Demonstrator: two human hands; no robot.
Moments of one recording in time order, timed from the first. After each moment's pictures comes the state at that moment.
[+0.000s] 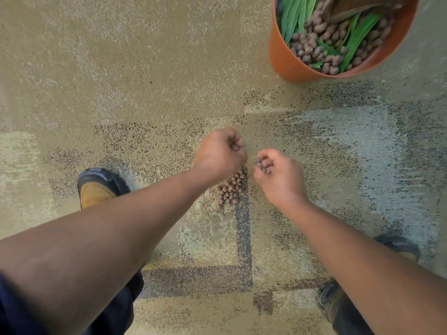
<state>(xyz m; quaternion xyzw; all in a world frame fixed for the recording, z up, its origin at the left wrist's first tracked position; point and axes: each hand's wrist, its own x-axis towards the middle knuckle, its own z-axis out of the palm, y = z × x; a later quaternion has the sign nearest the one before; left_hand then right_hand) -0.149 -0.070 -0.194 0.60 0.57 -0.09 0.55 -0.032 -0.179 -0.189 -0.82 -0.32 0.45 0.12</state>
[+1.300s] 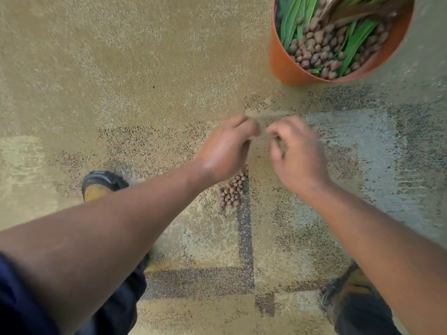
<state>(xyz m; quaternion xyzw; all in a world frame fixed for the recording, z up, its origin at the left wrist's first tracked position) -0.147 -0.058 -0.196 0.84 0.35 0.03 0.41 0.002 -0.144 -0.163 -0.81 -0.49 0.30 0.13</state>
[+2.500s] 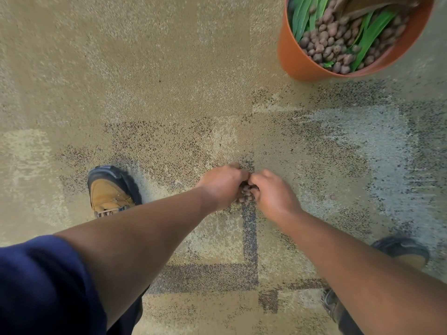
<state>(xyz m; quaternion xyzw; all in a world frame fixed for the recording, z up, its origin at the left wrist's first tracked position) -0.196 -0.115 -0.232 0.82 0.31 -0.24 0.42 -0.056 -0.207 -0.219 -0.73 -0.49 0.47 -0.06</state>
